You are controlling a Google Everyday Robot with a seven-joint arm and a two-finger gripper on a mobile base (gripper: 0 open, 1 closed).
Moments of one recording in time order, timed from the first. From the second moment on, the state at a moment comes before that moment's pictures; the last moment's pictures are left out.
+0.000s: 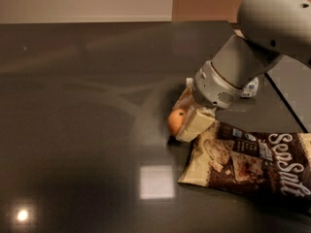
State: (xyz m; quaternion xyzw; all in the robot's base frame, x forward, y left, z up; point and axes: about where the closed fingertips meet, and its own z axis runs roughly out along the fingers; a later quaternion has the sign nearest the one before) arm 0.454 -0.066 0.860 -0.70 0.66 0.19 0.18
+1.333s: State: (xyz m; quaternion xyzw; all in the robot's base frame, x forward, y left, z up) arm 0.453 -0.058 0.839 -0.71 0.66 0.18 0.18
